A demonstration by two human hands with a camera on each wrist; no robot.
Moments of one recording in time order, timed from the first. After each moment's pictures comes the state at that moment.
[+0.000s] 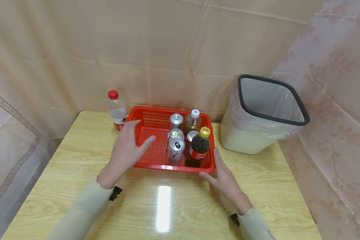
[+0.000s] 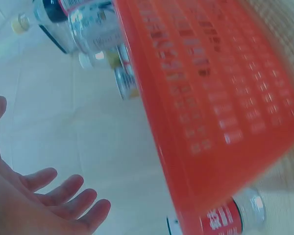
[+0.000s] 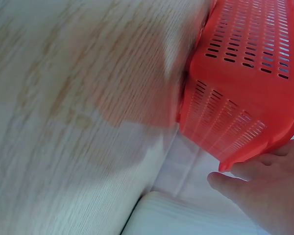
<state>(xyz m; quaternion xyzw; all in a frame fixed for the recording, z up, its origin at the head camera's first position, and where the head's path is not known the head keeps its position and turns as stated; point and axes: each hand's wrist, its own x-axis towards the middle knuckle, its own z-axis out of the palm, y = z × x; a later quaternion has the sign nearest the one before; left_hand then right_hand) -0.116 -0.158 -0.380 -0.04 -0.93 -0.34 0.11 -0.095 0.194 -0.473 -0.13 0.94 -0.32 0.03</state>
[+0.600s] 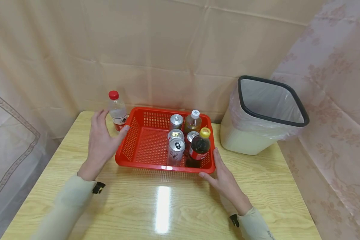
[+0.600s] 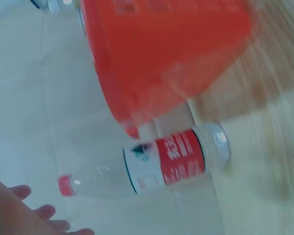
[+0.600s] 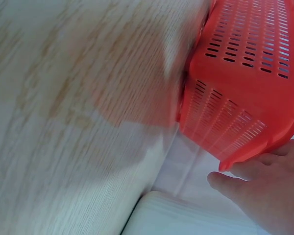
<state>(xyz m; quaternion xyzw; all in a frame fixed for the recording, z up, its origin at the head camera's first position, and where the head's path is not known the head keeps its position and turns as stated) -0.130 -0.224 -0.387 0.01 -0.91 -0.34 0.24 -0.095 0.192 -0.473 -0.13 0.94 -0.32 0.04</state>
